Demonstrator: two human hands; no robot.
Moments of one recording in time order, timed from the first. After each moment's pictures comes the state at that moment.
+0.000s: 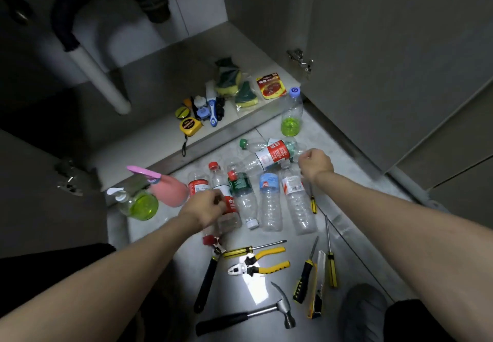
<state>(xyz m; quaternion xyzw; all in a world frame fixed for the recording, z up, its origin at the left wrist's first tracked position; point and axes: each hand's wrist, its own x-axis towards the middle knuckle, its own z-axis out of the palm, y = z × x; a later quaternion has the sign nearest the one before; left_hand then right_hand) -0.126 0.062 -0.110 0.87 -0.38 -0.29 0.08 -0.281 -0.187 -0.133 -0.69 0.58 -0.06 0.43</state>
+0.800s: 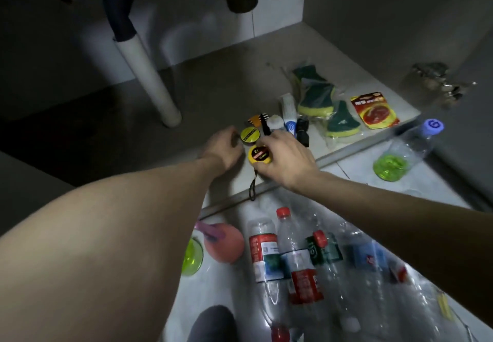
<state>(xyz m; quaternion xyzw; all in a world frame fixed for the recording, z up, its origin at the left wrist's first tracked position) 0.171 -0.018 -0.144 0.91 -0.32 -0.15 0.21 0.015 -0.119 -0.119 -0.95 0.22 -0.04 0.22</state>
